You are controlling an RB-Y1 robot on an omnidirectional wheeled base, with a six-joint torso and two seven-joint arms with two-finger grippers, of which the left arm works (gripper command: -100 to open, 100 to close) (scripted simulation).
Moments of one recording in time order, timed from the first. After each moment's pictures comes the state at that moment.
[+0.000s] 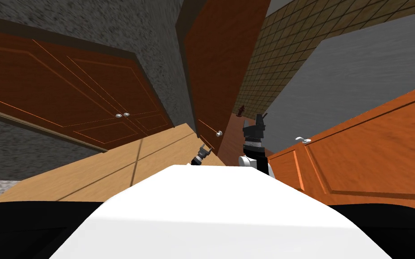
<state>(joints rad) 0.26 0.08 -0.42 -1.32 -0.42 -0.72 -0.97</state>
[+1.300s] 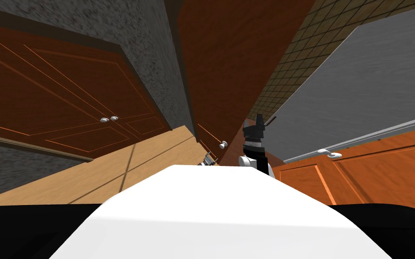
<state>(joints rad) 0.19 0.03 -0.51 -1.01 -0.54 -0.79 -1.22</state>
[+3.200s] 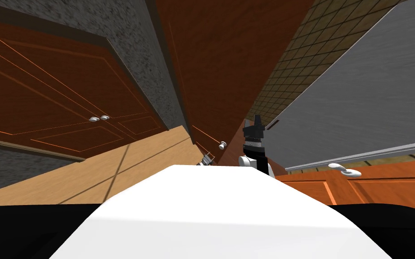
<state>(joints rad) 0.19 0.03 -0.48 -0.99 -0.53 -0.79 -1.25</state>
